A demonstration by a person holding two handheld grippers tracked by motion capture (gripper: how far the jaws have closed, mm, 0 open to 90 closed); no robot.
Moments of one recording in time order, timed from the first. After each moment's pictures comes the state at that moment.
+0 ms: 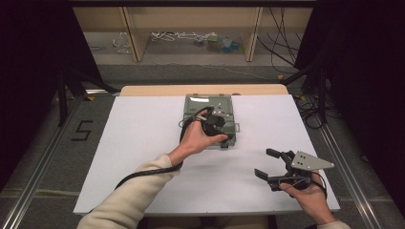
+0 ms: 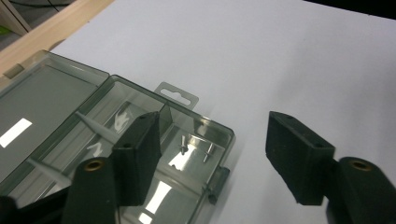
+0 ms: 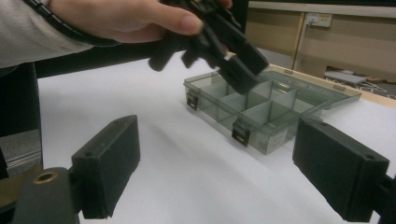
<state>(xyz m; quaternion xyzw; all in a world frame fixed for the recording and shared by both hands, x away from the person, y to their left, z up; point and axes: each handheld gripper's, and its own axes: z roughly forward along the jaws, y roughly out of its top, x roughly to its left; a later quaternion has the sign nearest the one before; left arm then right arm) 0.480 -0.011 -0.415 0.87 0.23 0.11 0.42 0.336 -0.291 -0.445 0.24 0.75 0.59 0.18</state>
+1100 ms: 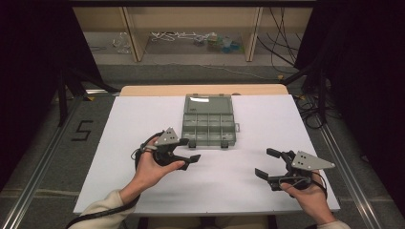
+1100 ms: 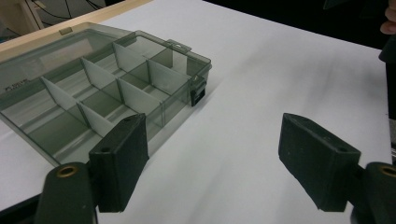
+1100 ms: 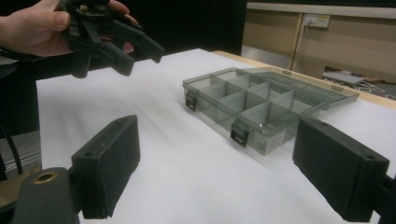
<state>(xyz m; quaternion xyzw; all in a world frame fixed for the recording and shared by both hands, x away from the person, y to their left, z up) 0.391 0.111 -0.433 0.81 0.27 0.10 0.51 0.335 -0.293 -0.444 0.24 0.75 0.59 0.18</state>
